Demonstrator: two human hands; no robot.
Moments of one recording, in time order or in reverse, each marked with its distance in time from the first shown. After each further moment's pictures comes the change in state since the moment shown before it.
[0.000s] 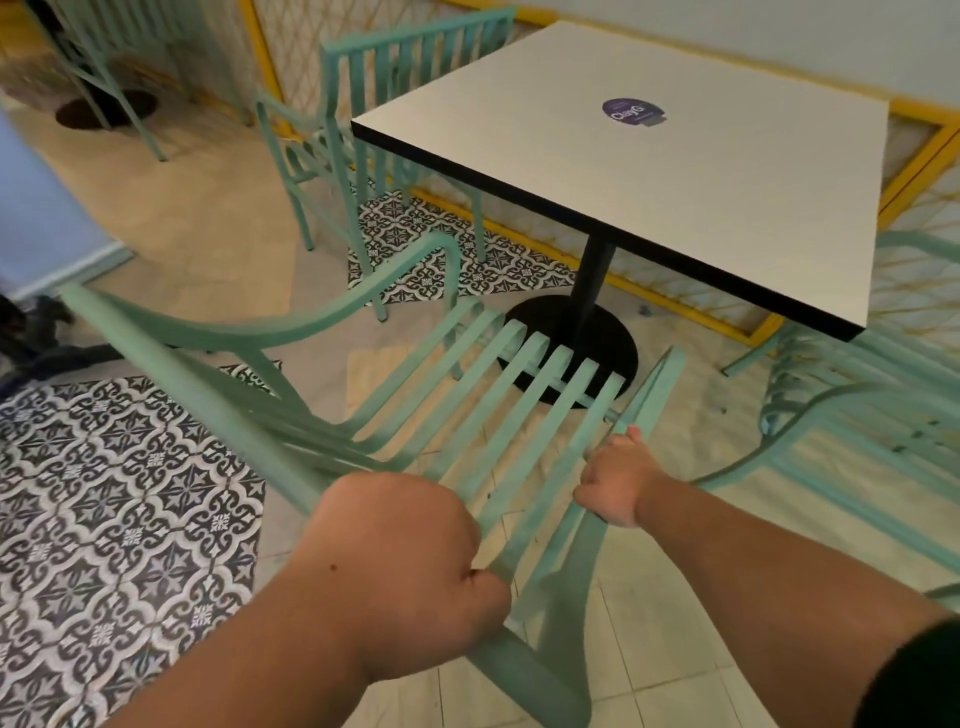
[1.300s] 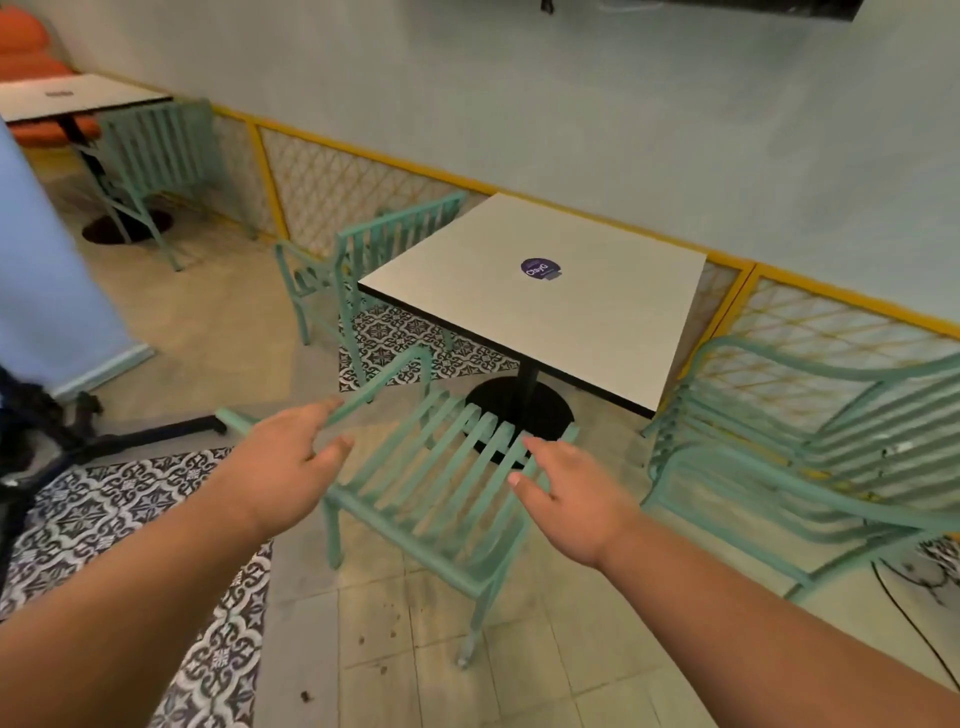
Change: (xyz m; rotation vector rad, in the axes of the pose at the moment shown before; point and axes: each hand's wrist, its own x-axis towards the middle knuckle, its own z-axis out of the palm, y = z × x) left_hand -0.152 -0.059 -0.170 -0.626 0.334 -0.293; right_hand -0.371 -0.054 -0.174 0.609 0.497 -0.055
